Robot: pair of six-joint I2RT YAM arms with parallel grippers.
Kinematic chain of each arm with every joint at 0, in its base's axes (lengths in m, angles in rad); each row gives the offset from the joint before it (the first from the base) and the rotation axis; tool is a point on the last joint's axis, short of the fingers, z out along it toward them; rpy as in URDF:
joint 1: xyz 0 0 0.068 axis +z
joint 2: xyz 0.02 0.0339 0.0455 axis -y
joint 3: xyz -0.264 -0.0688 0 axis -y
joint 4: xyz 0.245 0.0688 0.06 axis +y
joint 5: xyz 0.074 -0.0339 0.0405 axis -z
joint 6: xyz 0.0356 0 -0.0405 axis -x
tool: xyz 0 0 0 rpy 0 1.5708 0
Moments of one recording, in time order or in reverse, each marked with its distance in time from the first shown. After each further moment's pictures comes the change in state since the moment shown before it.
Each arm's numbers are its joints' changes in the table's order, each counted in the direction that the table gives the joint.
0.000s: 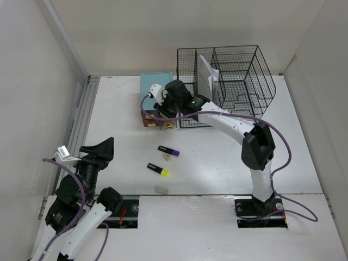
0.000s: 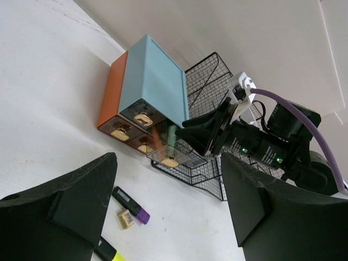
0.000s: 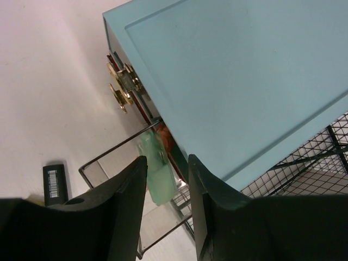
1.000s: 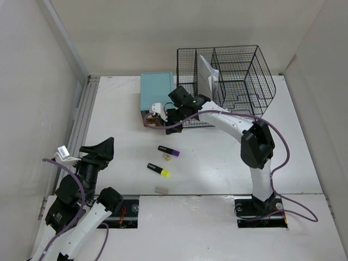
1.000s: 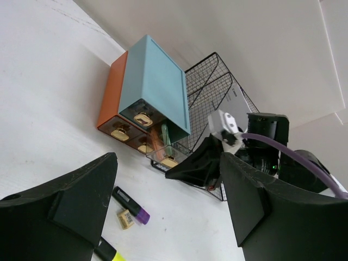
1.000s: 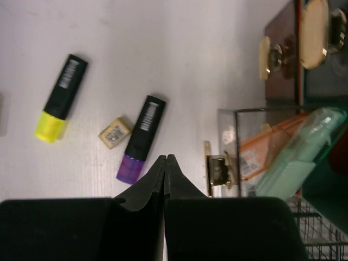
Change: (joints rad) left arm 0.000 0.000 0.000 -0.001 0.000 0.000; right arm -0.034 -0.013 -0.014 0.322 -0.496 0.270
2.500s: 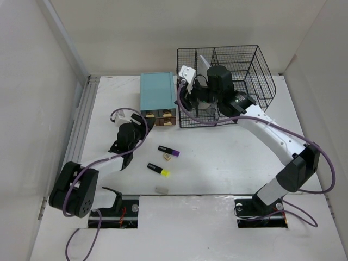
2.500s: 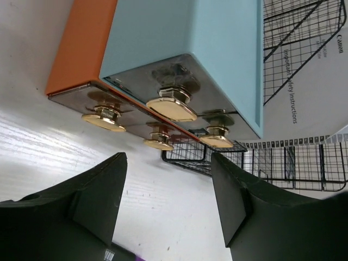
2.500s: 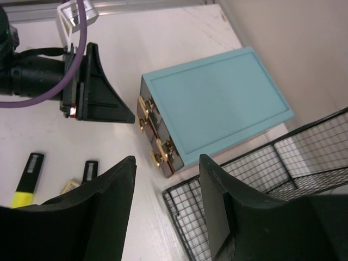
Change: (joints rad) left arm 0.303 -1.261 -0.288 -1.254 0.537 0.211; right arm -0.104 0.448 -0.195 -0.420 0.150 -0.255
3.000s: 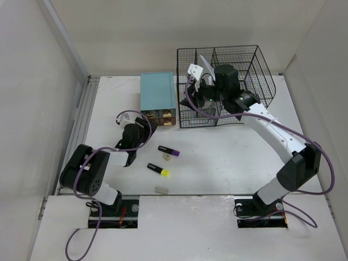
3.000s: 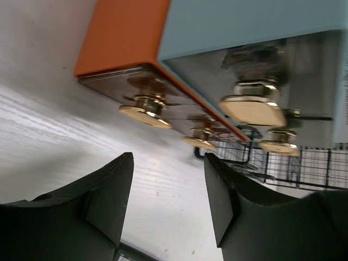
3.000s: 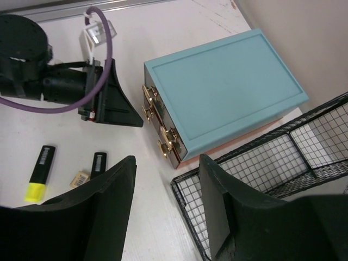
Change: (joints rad) left arm 0.006 -0.214 0.011 -0.108 0.039 0.022; right arm -0.098 0.006 -0.056 -0.007 -0.130 -0.056
